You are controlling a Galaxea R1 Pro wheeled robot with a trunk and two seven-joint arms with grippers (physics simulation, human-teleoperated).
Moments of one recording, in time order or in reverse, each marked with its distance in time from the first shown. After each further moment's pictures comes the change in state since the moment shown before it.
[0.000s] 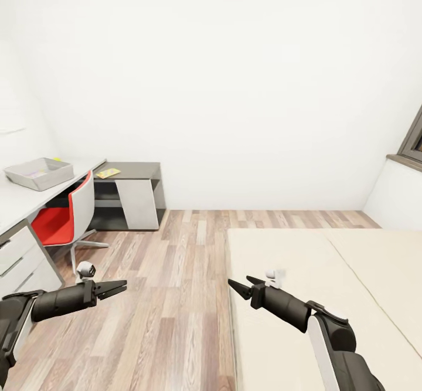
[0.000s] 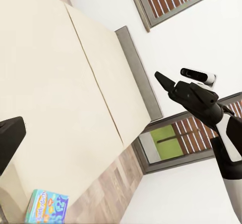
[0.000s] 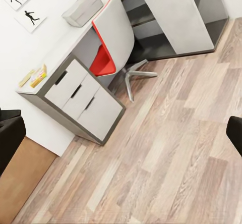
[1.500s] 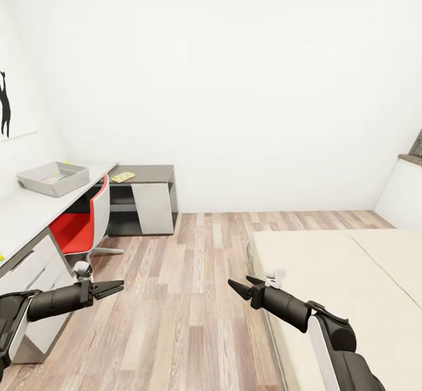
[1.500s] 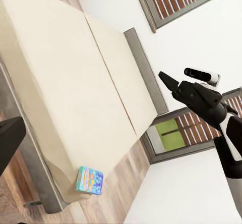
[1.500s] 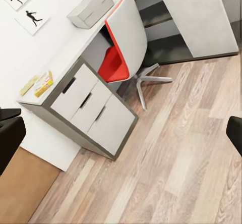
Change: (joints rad) left arm 0.000 0.019 0.000 0.000 0.000 0.001 0.000; right arm 0.000 -0.002 0.000 0.000 0.000 0.001 0.007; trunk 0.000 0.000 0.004
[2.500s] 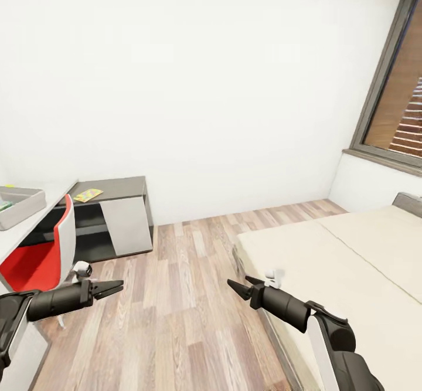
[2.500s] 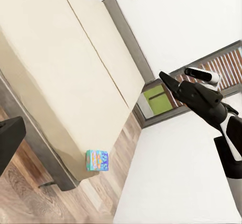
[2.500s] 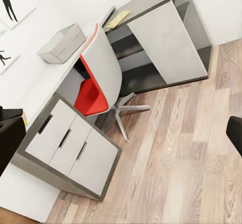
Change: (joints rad) left arm 0.000 0.001 0.000 0.000 0.000 -0.001 0.000; right arm 0.000 0.003 0.001 0.000 -0.002 0.001 0.000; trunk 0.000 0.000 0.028
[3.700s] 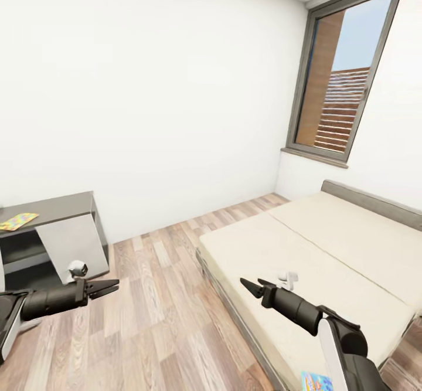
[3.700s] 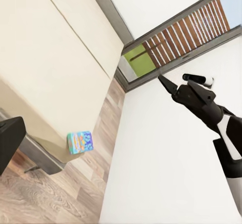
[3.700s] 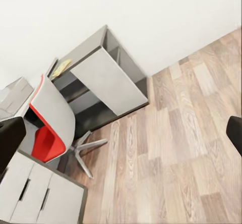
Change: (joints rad) left arm -0.002 0.027 0.003 0.005 0.003 0.016 0.000; right arm 0.000 0.003 -0.108 0.034 -0.003 0.010 -0.003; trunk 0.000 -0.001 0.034
